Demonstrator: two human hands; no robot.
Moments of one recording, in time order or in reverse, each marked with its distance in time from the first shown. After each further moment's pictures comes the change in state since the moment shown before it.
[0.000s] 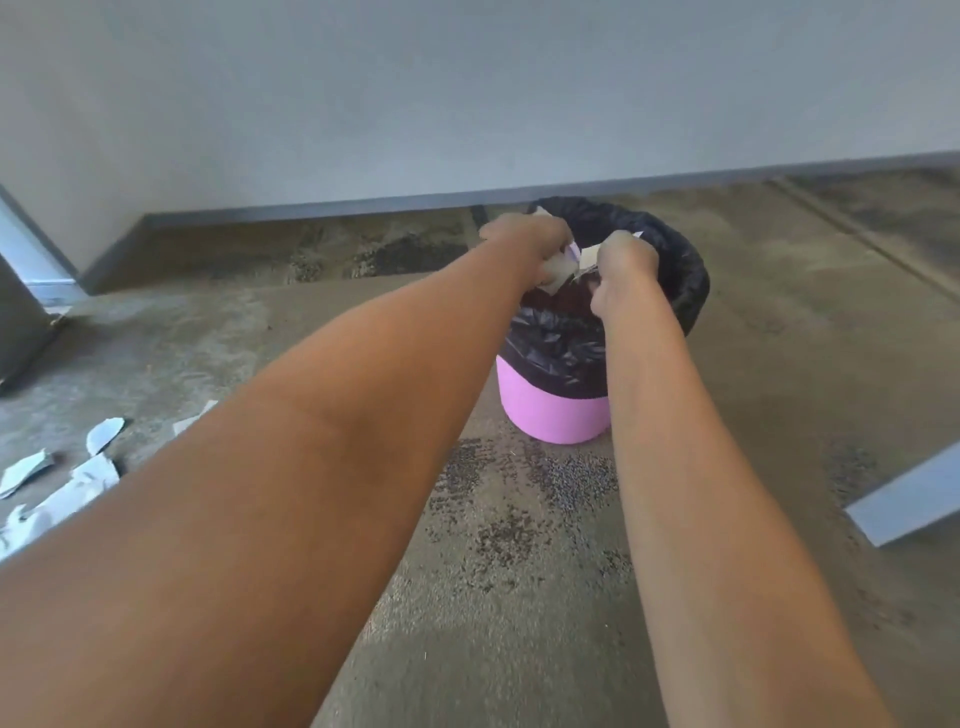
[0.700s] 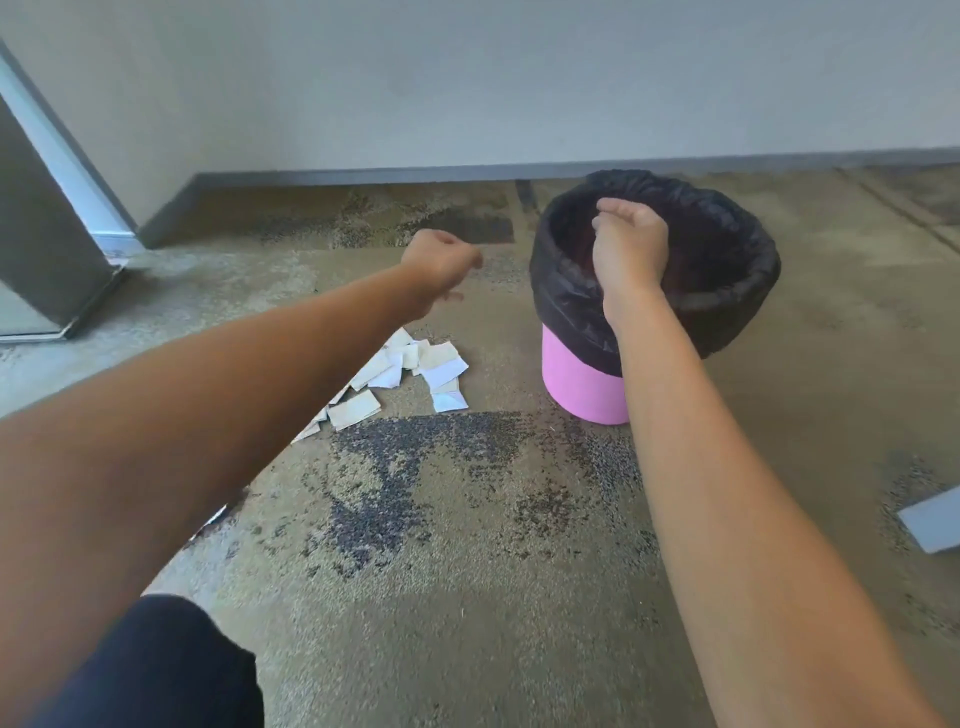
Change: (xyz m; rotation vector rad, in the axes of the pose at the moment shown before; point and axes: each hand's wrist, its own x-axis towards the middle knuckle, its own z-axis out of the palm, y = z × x) left_hand -0.045 -0.068 -0.139 0.190 0.108 0.099; right_hand -0.040 0.039 0.032 -0.239 -0.079 -0.396
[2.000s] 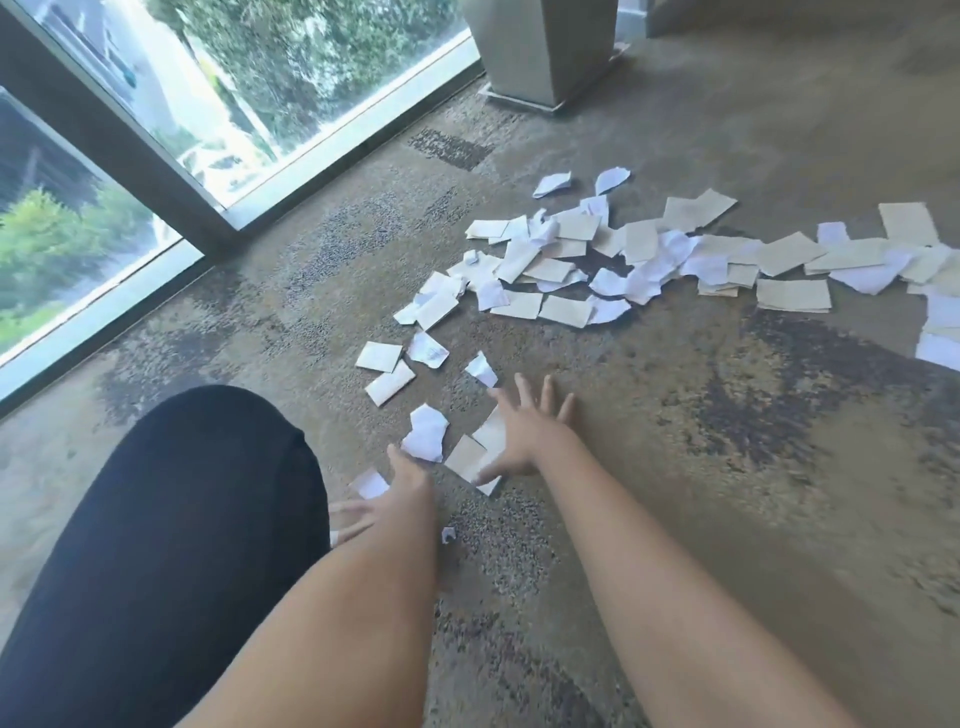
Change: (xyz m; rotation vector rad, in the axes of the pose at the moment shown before) left_hand -0.369 -0.510 -0.150 -0.391 1.660 -1.355; right_hand -0.424 0.207 0.205 -1.121 -1.828 -0.744
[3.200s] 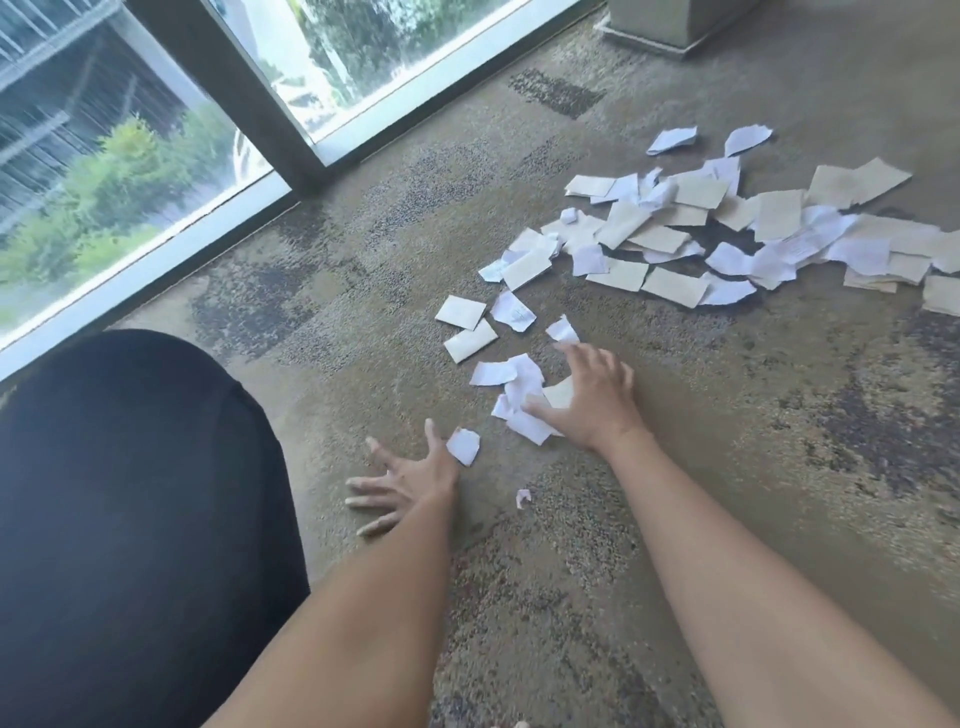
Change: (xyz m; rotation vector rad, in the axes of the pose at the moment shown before) left_hand -0.003 0.009 -0.116 0.468 0.011 0.179; right_hand 0.028 -0.022 0.025 0.158 0.436 -0.115
